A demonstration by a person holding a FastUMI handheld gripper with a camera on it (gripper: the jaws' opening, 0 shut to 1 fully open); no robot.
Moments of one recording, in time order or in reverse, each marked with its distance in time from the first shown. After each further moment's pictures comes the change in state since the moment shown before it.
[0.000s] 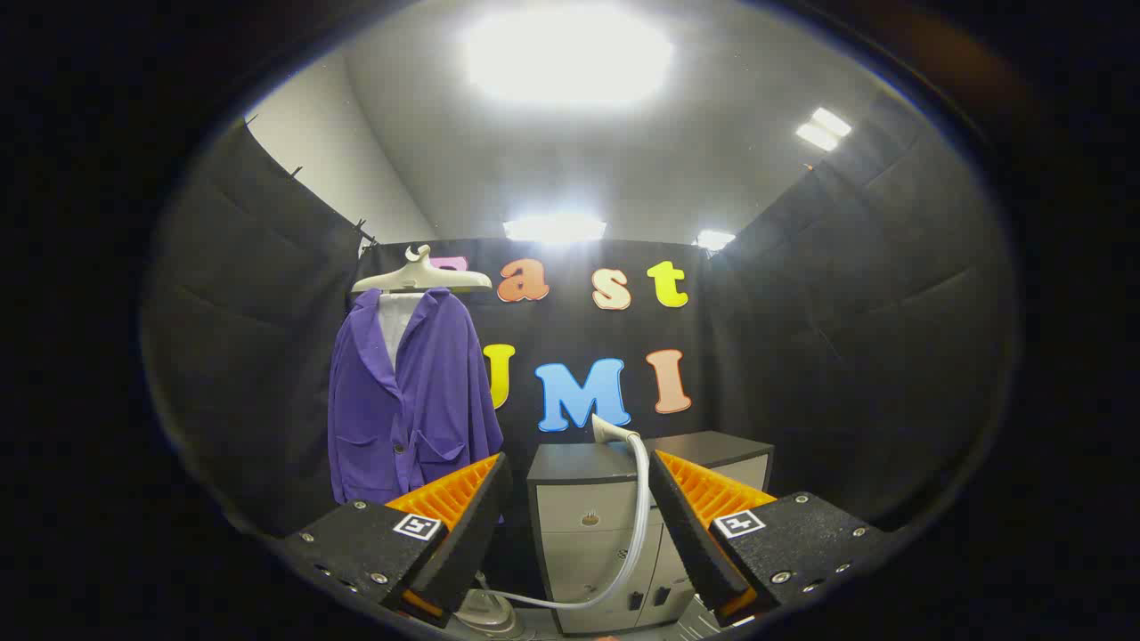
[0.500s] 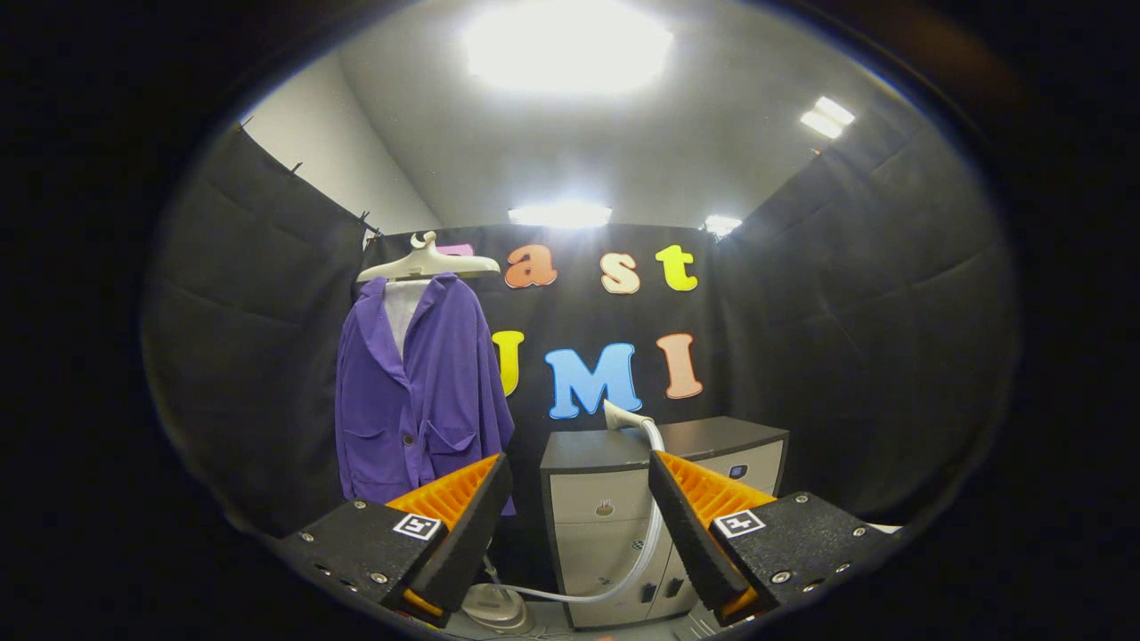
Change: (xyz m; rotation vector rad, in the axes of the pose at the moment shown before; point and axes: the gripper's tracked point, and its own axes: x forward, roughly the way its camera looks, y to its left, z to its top) arm 0.008 0.015 -0.017 0.017 0.056 0.030
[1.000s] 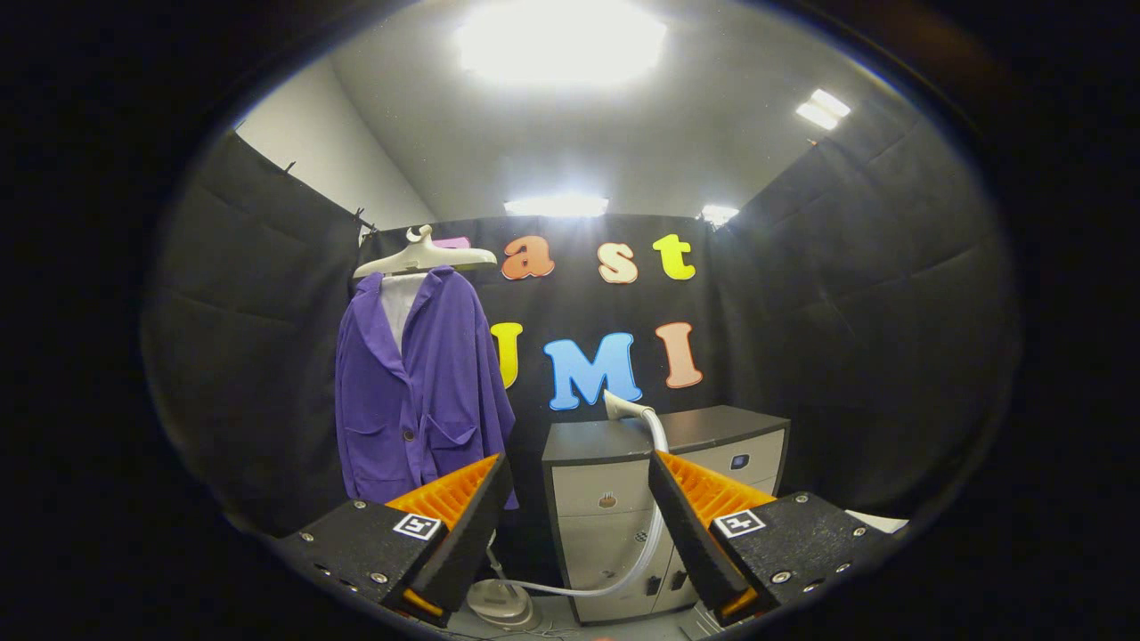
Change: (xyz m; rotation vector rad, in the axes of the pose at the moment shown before) arm -0.003 -0.001 0.001 0.027 0.016 -0.013
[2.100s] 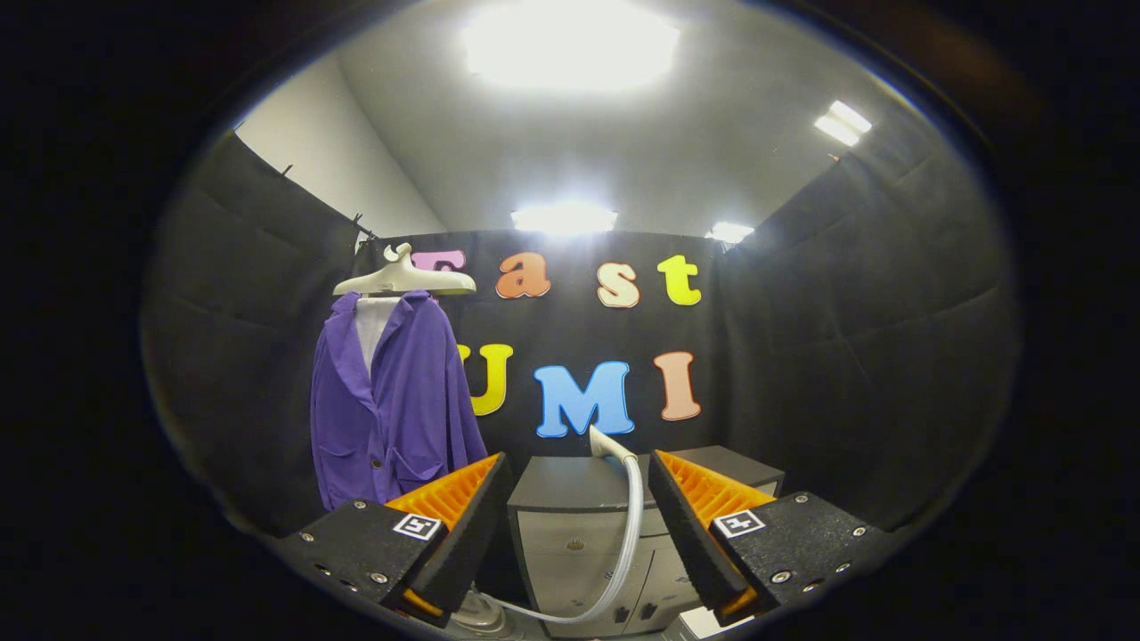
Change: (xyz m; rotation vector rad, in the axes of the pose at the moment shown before) arm 0.087 -0.054 0.074 -0.058 -0.047 0.046
